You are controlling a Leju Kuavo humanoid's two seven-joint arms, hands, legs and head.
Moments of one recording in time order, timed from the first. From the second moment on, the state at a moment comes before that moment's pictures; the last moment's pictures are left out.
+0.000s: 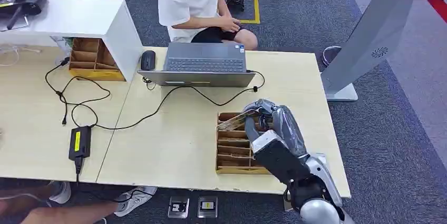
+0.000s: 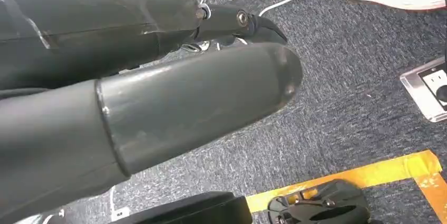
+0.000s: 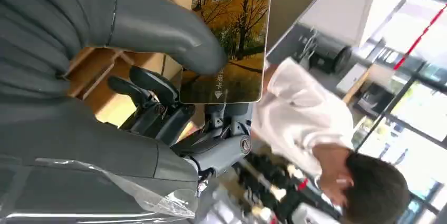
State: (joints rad) left arm -0.13 -0.02 -1.20 -0.21 0.65 0.59 0.02; right arm -0.23 -0.19 0.70 -1.76 0.28 -0.22 0.11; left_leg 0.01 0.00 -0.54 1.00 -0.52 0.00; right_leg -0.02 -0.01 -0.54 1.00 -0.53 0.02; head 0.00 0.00
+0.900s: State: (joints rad) left arm -0.13 -0.02 -1.19 -0.21 0.73 0.60 0.04; right arm -0.01 -0.25 0.52 -1.74 -0.18 -0.31 0.11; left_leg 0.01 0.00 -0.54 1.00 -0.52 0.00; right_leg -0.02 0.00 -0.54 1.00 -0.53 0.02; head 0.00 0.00
